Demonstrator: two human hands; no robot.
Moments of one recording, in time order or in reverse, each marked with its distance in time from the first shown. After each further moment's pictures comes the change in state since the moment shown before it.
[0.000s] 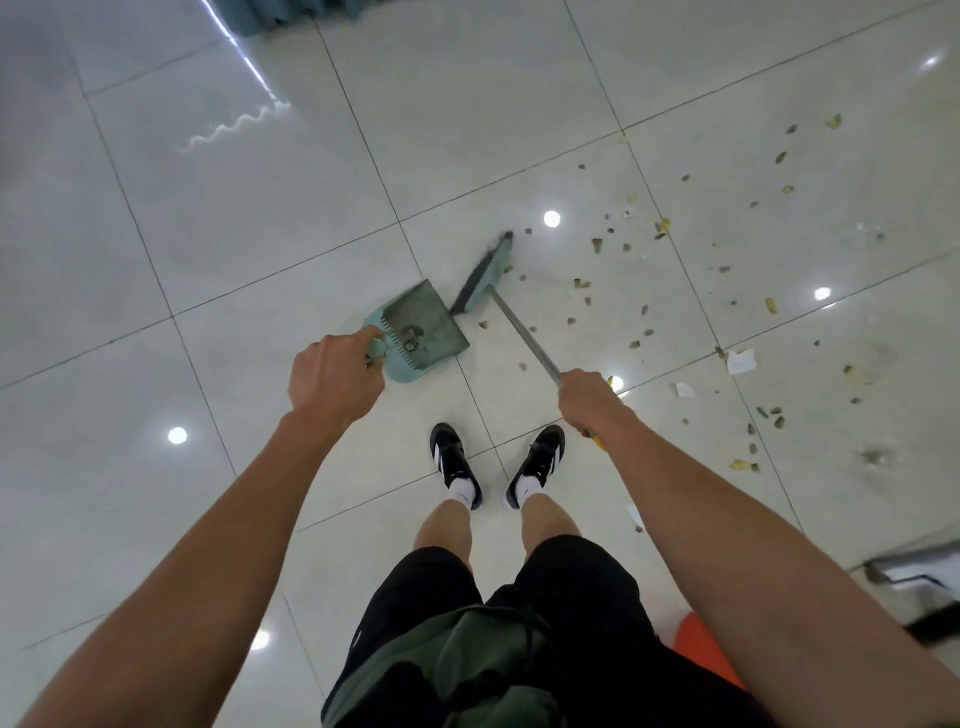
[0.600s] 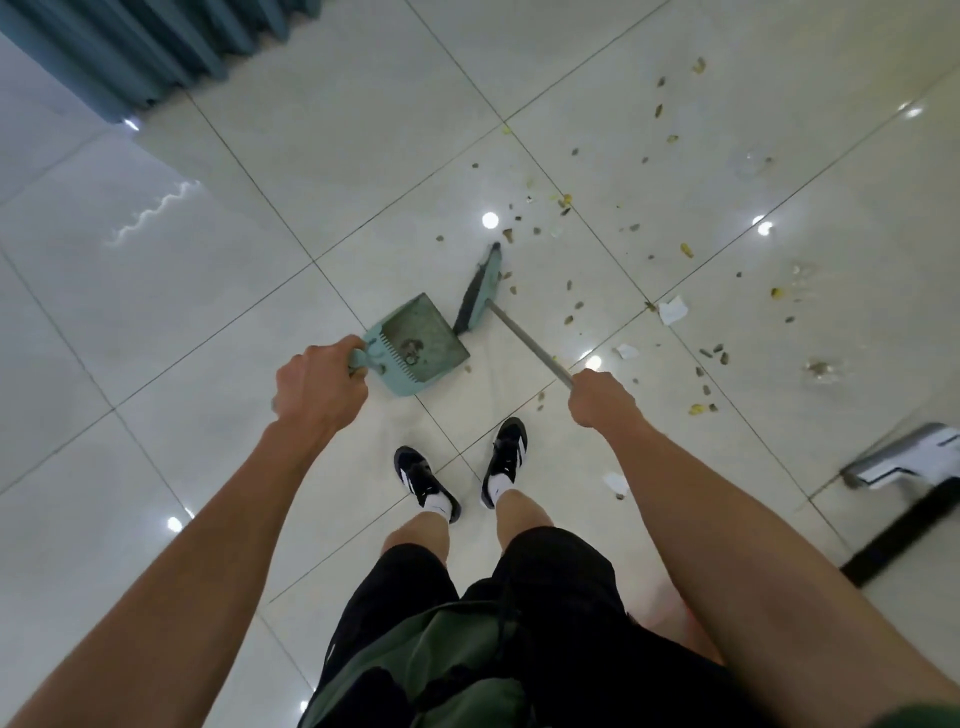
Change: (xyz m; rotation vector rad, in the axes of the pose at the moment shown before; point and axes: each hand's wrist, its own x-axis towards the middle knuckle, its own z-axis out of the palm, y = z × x) left_hand -0.008 0.140 0.001 0.084 -0.050 0.154; right_hand -0.014 0.160 -0.039 -0.057 0.127 0.150
